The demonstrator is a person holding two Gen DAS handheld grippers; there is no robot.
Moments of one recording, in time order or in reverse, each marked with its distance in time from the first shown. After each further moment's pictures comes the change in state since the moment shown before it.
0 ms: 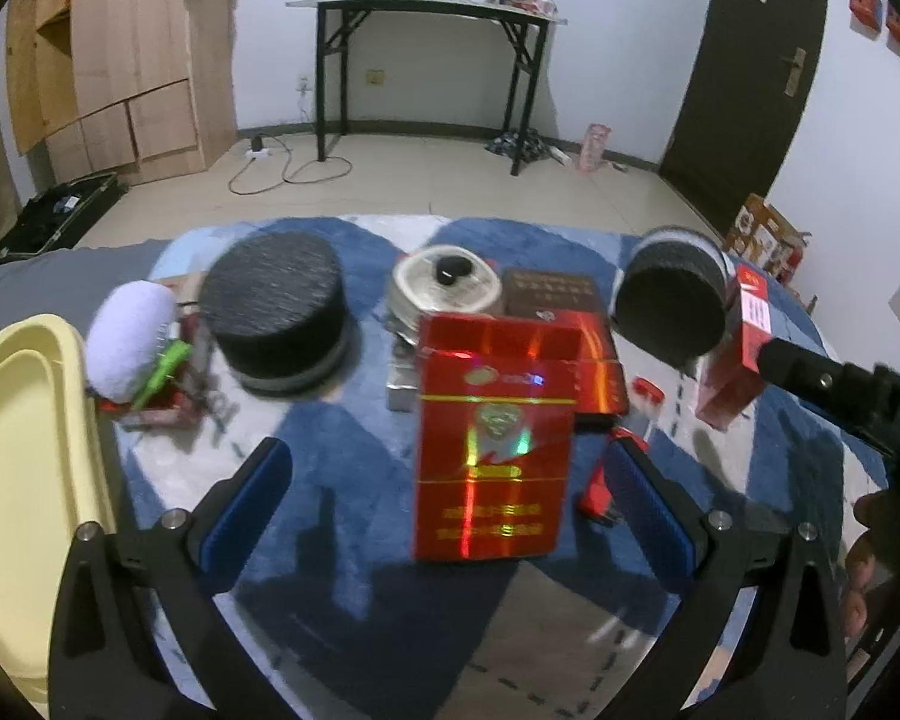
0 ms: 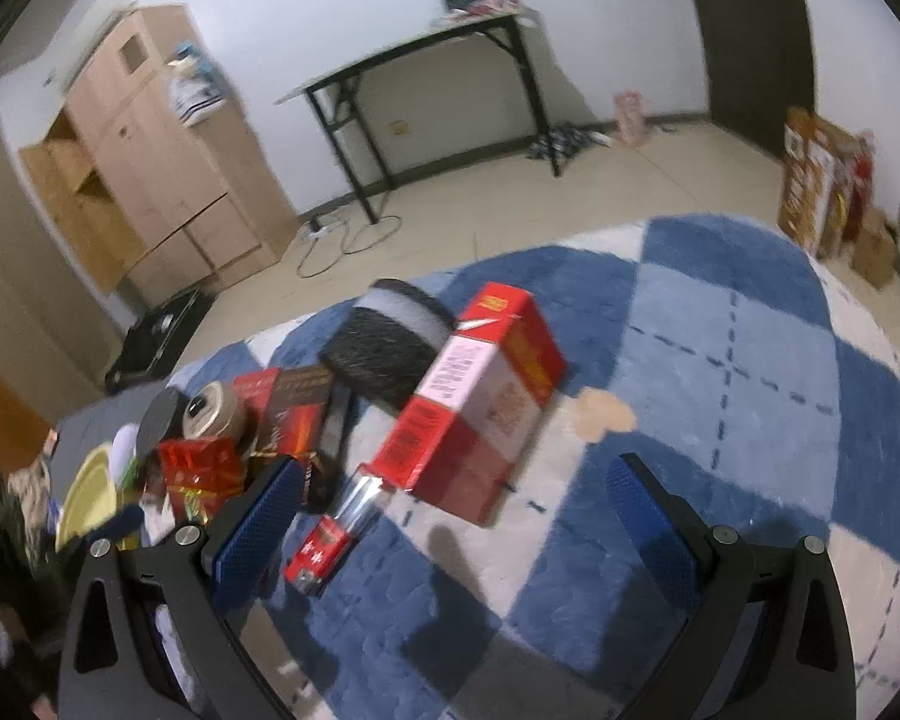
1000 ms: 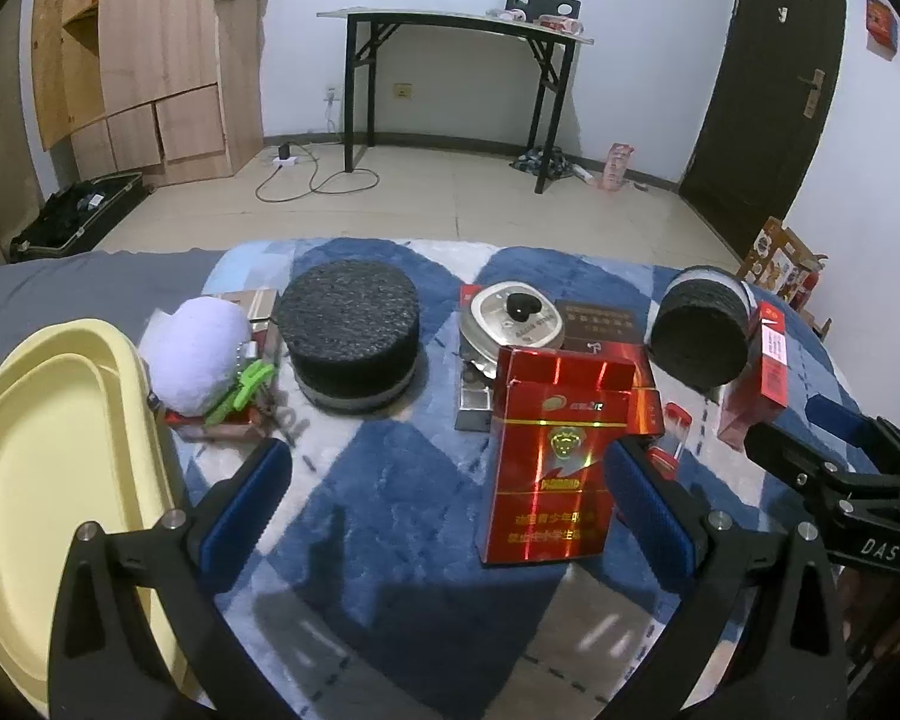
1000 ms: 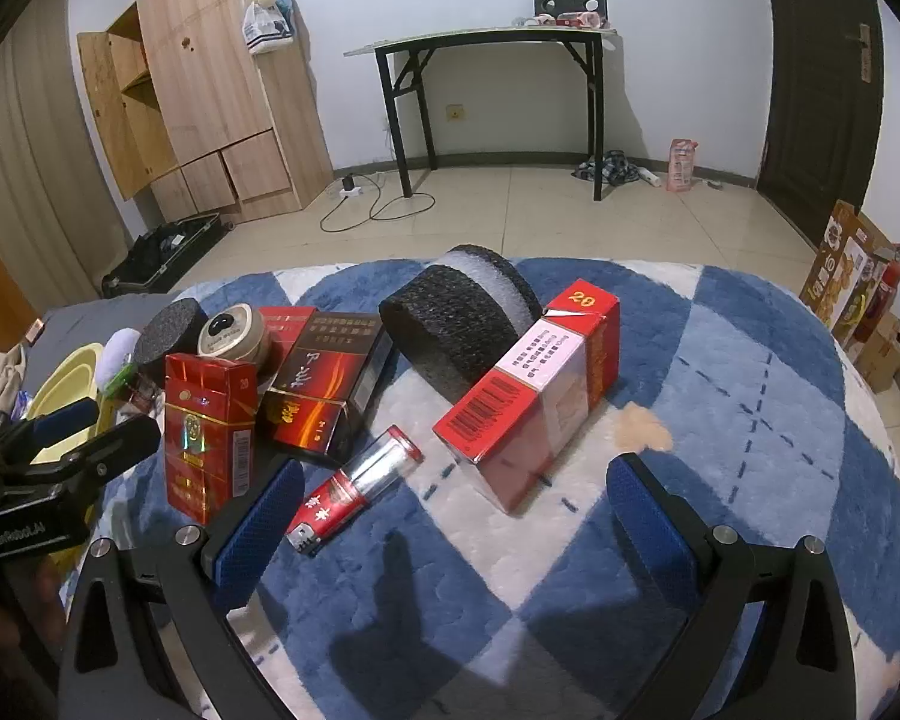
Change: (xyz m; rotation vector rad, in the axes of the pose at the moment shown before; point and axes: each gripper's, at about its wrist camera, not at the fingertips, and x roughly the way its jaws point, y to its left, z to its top) left arm -0.022 0.029 0.006 -0.036 -0.043 0.044; right arm 0.005 0.042 -0.013 -0.305 -0.001 -0.036
